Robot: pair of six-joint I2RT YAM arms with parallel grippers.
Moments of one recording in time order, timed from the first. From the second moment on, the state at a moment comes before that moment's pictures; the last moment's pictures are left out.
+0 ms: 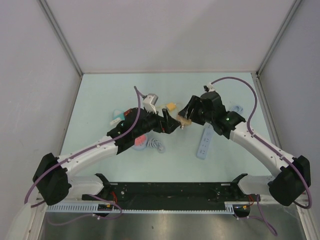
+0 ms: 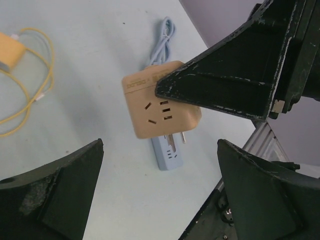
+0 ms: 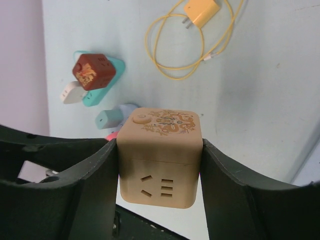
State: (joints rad) left arm -0.79 1.20 0.80 0.15 0.08 -0.61; right arm 0.61 1.26 1.08 -0.42 0.04 0.82
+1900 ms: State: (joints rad) left arm -0.88 1.20 0.78 0.33 0.41 0.10; right arm 0.37 0.95 1.02 -0.58 -0.41 0.77
